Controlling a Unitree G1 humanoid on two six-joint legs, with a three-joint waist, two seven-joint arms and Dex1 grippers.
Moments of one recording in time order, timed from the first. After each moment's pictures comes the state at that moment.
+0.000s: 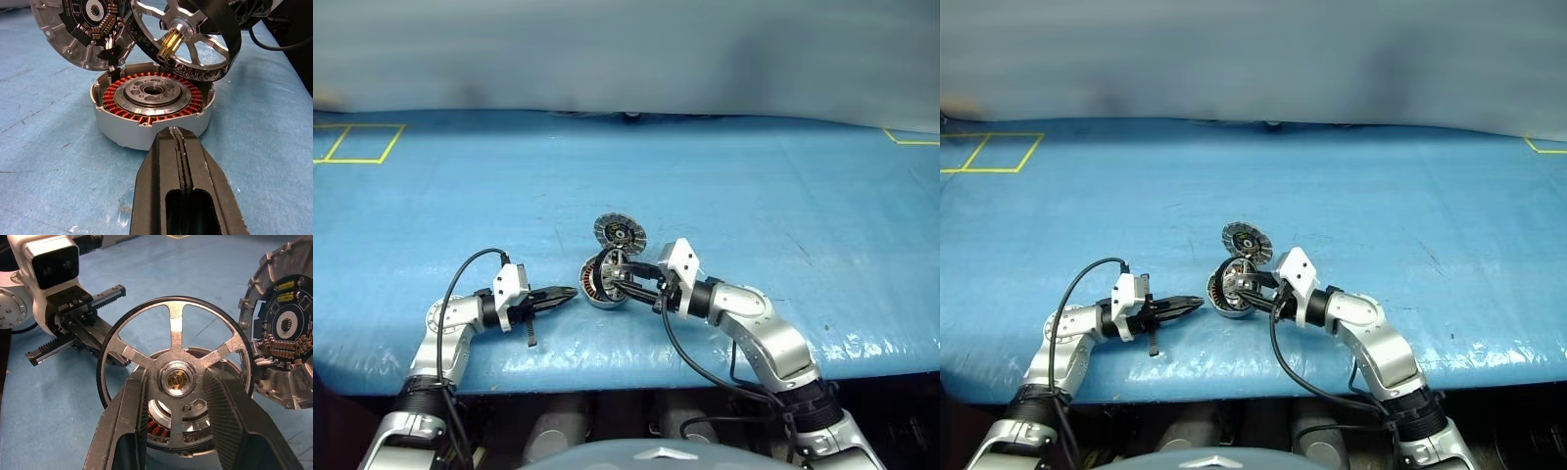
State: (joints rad) left arm -0.14 0.48 -0.04 0.35 -0.32 -0.27 -1.27; right arm -0.15 -0.36 0.26 -0.23 0.30 0.38 0.77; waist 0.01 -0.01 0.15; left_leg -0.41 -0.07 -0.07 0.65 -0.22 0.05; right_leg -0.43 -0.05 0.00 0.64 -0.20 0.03
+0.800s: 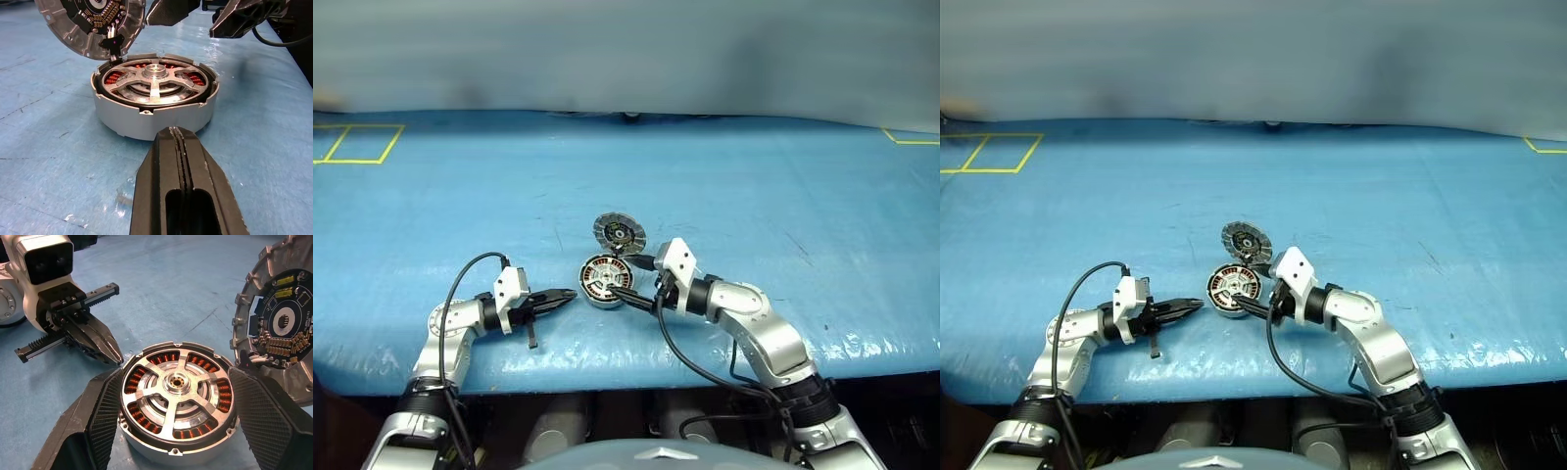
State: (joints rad) left arm -0.14 0.46 -0.04 0.40 -0.32 -0.30 -1.27; right arm -0.17 -0.35 0.27 -0.21 0.26 0.37 0.77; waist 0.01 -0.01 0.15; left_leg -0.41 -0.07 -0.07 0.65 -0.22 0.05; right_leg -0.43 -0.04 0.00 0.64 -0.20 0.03
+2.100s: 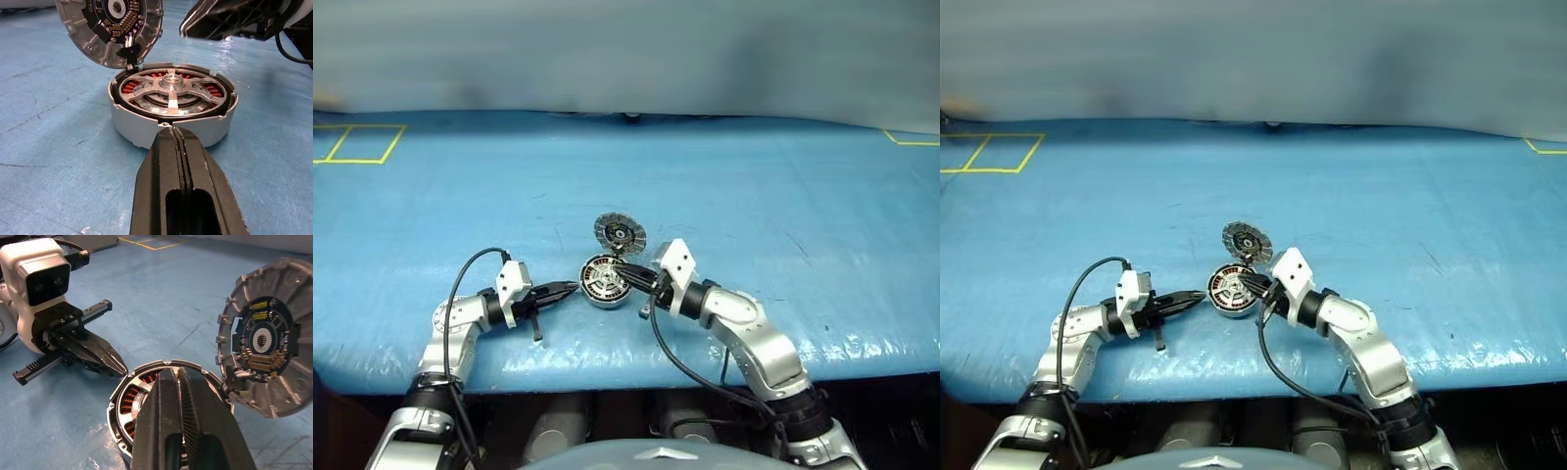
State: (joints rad) left arm -0.16 0.44 -0.04 0.42 -0.32 -0.29 -1.22; right arm -0.08 -0.34 0.24 -0.34 0.25 0.39 0.66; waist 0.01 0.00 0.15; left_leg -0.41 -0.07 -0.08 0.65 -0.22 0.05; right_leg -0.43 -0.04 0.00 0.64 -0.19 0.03
